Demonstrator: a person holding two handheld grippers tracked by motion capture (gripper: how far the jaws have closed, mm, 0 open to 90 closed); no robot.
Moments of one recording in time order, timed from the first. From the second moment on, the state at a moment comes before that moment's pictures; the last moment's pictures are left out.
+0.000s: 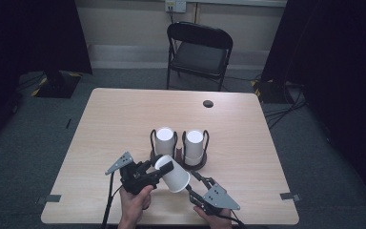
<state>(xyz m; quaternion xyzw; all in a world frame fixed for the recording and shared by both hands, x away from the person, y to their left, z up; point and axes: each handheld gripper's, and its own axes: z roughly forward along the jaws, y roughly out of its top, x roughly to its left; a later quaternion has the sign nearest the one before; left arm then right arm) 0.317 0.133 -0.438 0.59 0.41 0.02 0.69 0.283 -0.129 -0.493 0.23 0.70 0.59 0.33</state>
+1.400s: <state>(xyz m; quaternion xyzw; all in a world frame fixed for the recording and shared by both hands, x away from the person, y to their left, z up) 0.313 0.121 -0.439 0.60 0.38 0.03 0.70 0.288 -0.129 -0.487 0.19 0.67 0.62 0.35</state>
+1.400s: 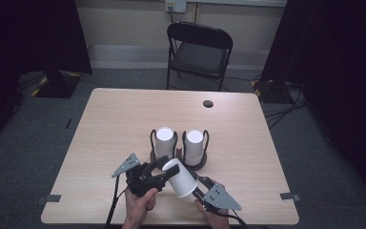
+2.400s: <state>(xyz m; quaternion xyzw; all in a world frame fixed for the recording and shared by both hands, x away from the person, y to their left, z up) 0.310 0.129 -0.449 0.65 0.36 0.16 0.65 0.297 -0.143 -0.476 0.27 0.74 0.56 0.26</state>
